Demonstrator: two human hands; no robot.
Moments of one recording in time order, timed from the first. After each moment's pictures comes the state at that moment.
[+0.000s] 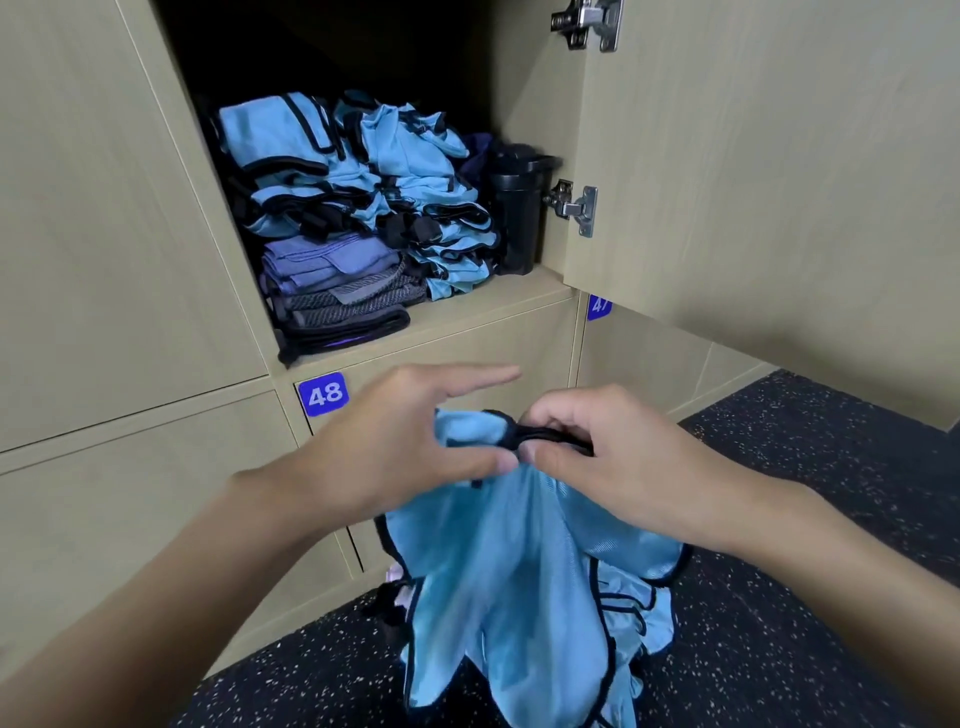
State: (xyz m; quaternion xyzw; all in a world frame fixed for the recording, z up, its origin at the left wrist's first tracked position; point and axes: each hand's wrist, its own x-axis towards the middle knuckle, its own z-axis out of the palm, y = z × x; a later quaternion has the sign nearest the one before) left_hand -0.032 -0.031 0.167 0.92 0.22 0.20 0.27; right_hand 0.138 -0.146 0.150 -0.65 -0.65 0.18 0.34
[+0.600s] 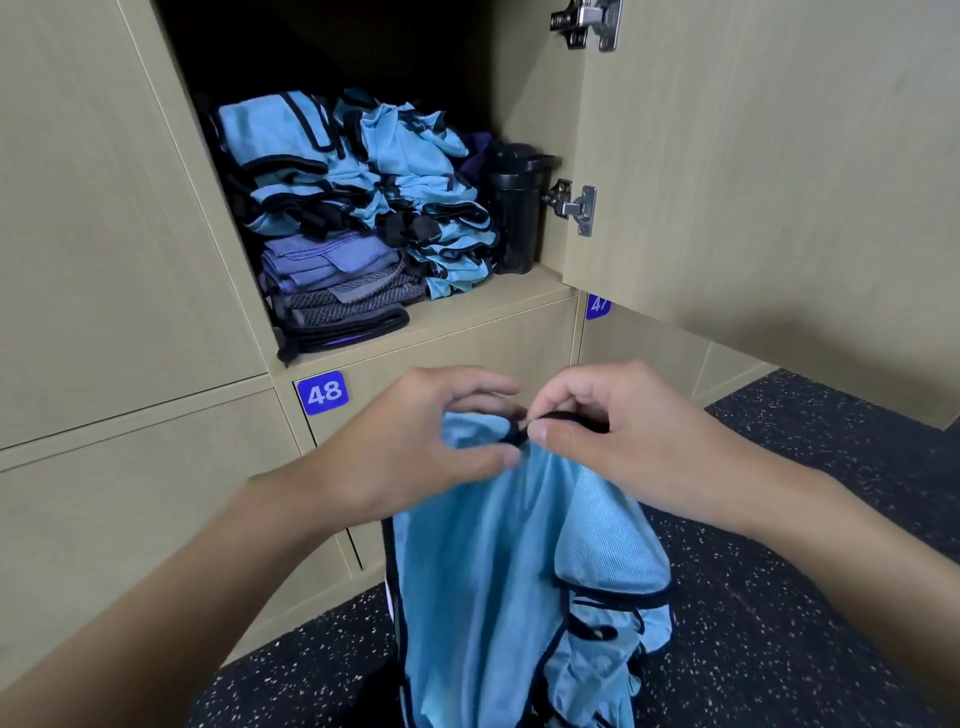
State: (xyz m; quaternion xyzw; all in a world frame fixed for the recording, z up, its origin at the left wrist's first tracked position) left_hand -0.027 -0.035 0.163 0.88 0.21 0.18 0.38; right_hand 0.138 -0.155 0.166 -0.65 -0.62 0.20 0.39
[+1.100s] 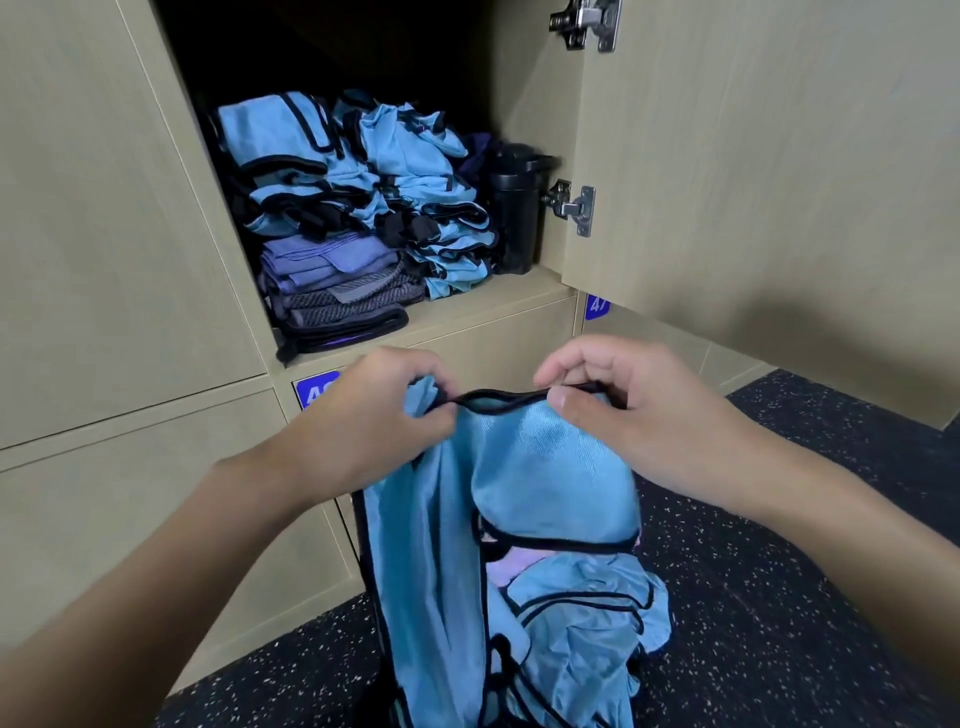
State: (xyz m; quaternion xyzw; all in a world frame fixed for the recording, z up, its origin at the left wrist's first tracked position) left_hand -0.033 -0.016 0.167 0.89 0.31 0.22 0.24; right_hand 0.143 -0.157 0.174 -0.65 -0.60 0.19 0.43
